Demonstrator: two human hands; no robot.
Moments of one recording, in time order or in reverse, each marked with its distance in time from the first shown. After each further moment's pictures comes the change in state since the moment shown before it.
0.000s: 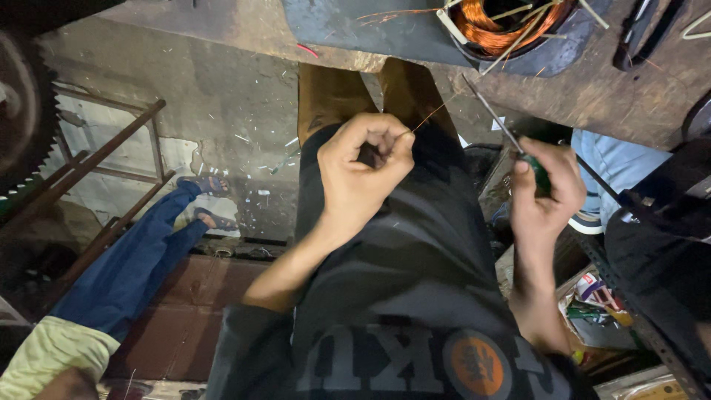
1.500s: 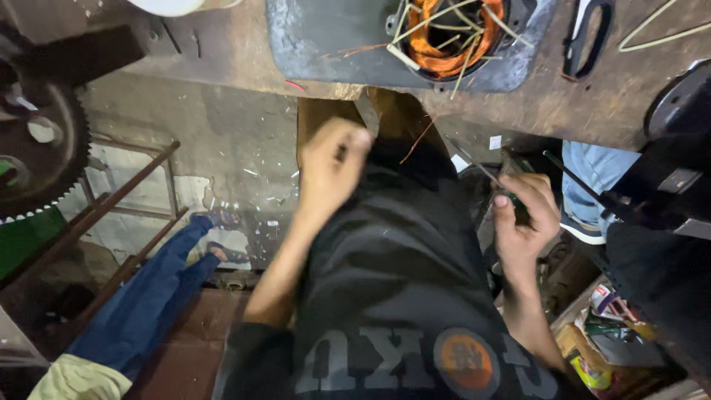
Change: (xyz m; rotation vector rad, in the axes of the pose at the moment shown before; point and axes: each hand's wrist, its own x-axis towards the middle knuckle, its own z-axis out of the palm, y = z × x) left_hand 0.031 -0.024 -0.025 0.304 -0.140 0.285; right_hand -0.022 -0.002 -0.008 0.088 0.079 -0.095
